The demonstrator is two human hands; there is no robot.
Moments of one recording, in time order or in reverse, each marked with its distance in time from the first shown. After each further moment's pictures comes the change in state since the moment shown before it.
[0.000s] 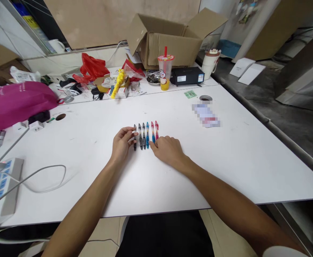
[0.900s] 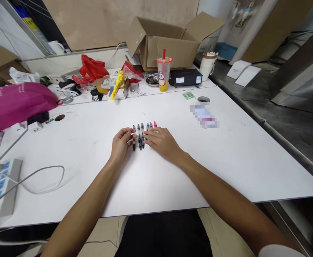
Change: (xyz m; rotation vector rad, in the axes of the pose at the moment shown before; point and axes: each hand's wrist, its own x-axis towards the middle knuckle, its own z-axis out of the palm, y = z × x) left_hand 0.000 0.005 0.002 -0.023 0.009 -0.057; right_hand 0.023 0.026 0.016 0.176 0.430 -0.652
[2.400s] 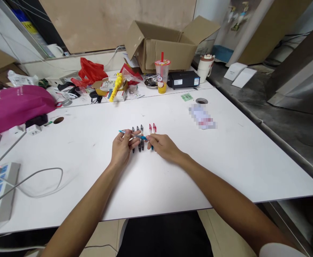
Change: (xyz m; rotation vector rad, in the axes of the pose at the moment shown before) left_hand -0.009 -0.001 0.011 -0.089 -0.059 0.001; right_hand 0.001 -0.014 -0.017 0.575 -0.164 0.475
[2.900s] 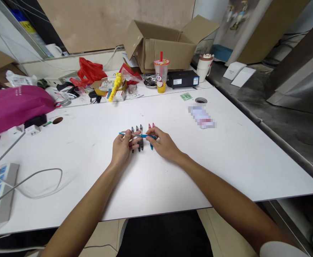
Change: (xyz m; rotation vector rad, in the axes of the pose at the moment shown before) left_hand 0.000 -0.001 -0.001 0.056 0.022 -0.031; right_hand 0.005 0.009 0.007 0.134 0.147 -0.036
